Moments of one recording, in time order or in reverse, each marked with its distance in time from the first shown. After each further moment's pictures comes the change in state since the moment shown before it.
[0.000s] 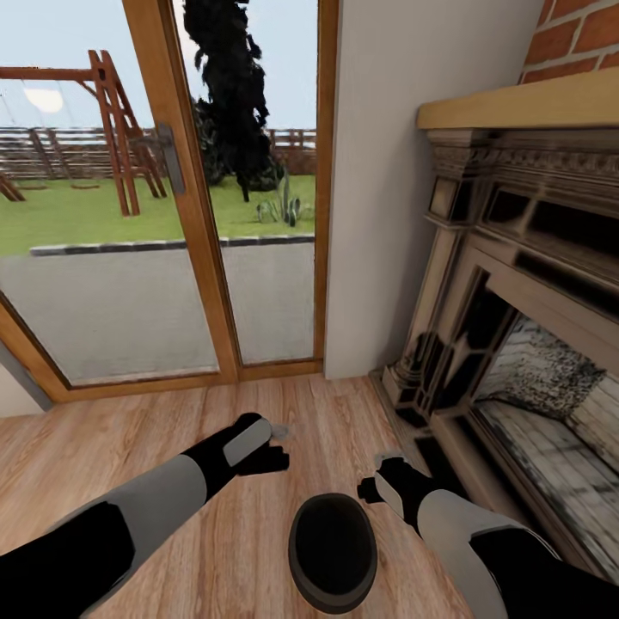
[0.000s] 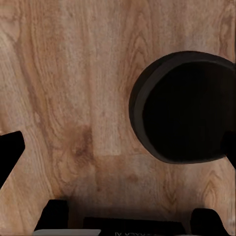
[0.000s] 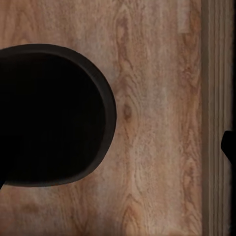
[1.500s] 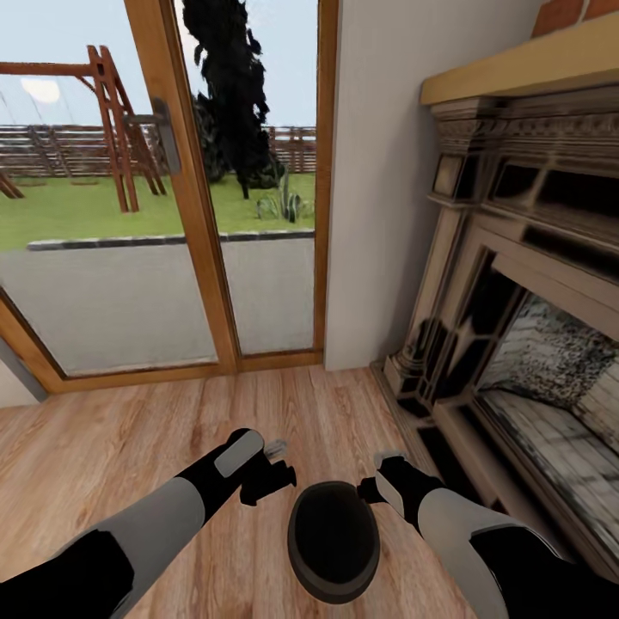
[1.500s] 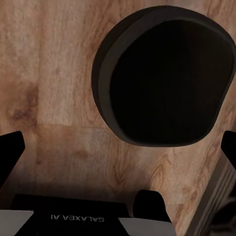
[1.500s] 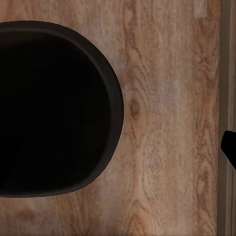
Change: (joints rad) left arm 0.097 -0.015 0.243 0.002 0.052 -0.017 -0.002; right arm -0.005 -0.002 0.002 0.004 -0.003 0.015 0.018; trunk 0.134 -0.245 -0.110
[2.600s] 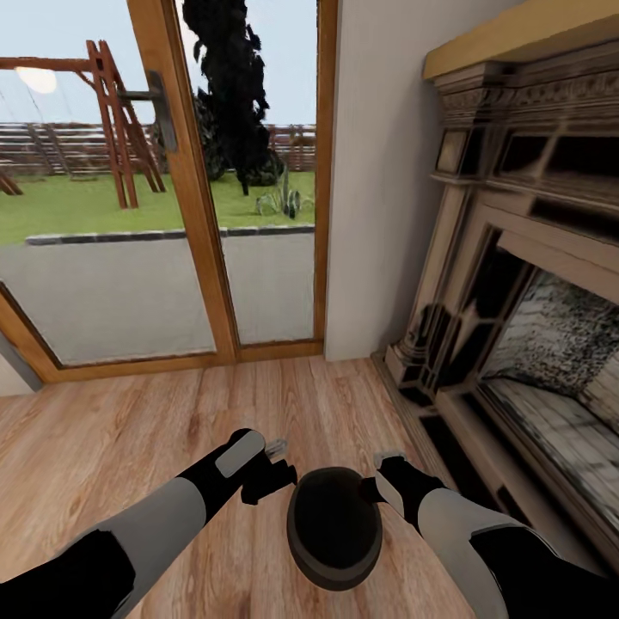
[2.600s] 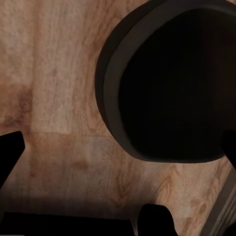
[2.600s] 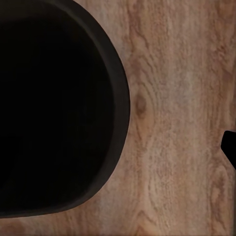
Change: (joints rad) left arm 0.000 -0.004 0.000 0.000 0.001 -0.016 0.000; right arm 0.000 0.000 0.000 0.000 0.000 0.000 0.000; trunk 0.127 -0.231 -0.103
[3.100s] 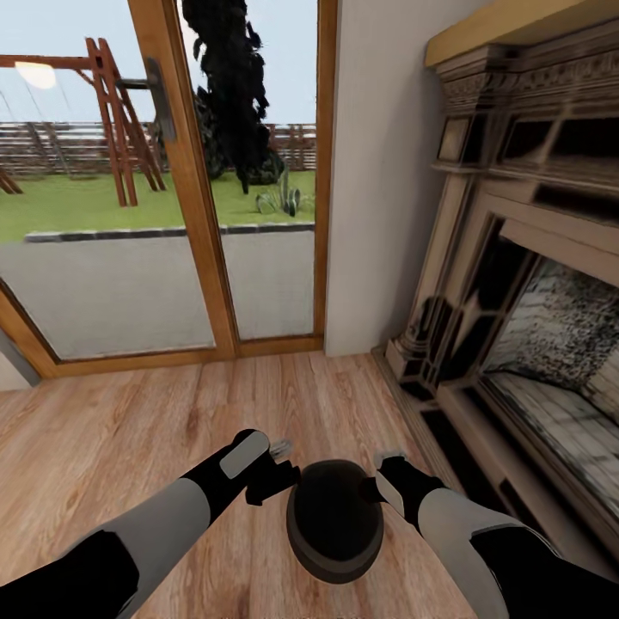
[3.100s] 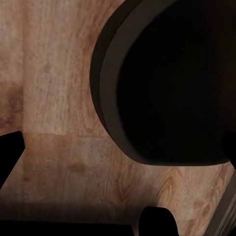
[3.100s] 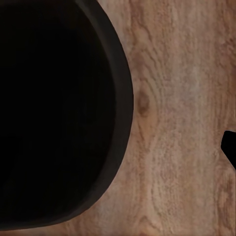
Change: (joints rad) left arm 0.001 -0.017 -0.001 0.001 -0.001 0.000 0.000; right arm 0.000 -0.001 0.000 0.000 0.000 0.000 0.000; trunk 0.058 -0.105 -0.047
